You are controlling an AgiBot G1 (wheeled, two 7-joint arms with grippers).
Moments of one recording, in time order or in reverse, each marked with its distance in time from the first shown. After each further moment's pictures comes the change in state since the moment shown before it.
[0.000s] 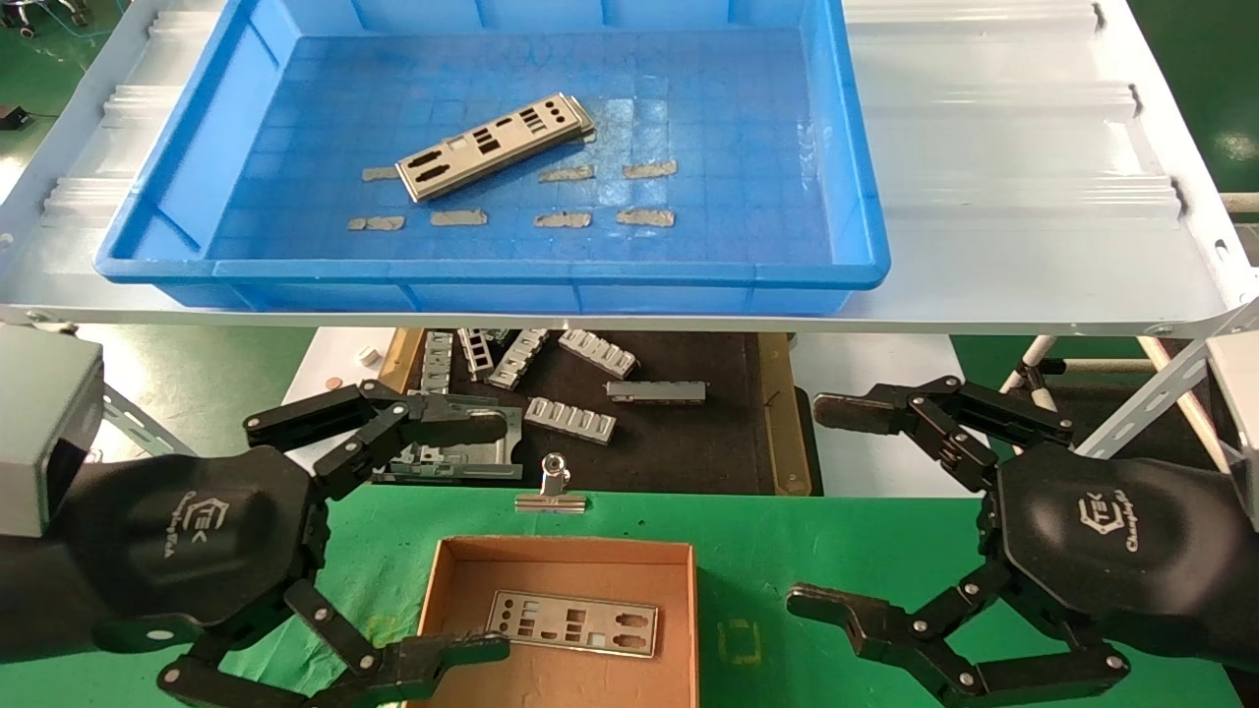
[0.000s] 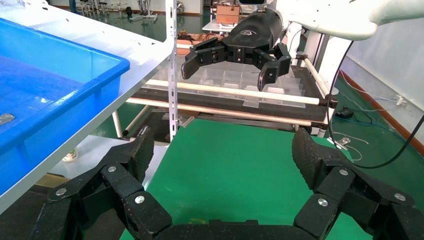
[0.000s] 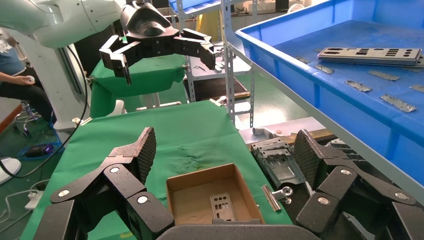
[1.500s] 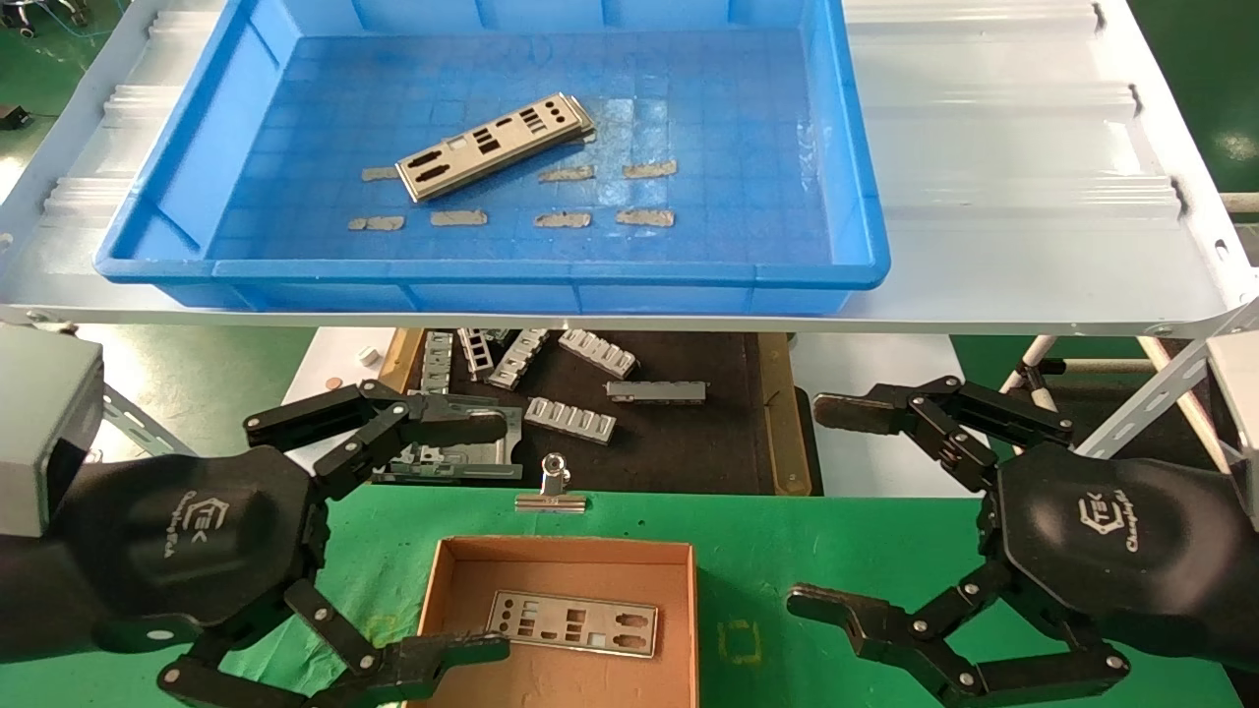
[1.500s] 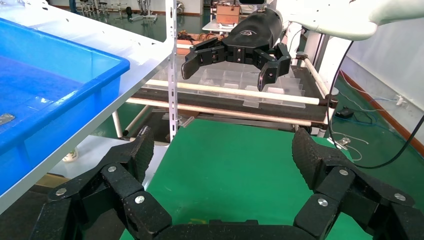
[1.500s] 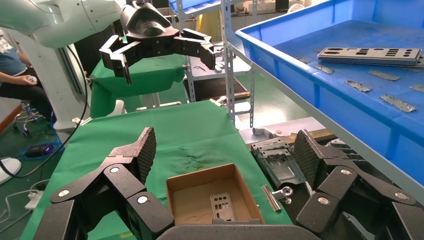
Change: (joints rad) left arm 0.000 0.000 0.000 0.000 0.000 0.000 0.000; right arm 0.000 0.000 0.000 0.000 0.000 0.000 0.000
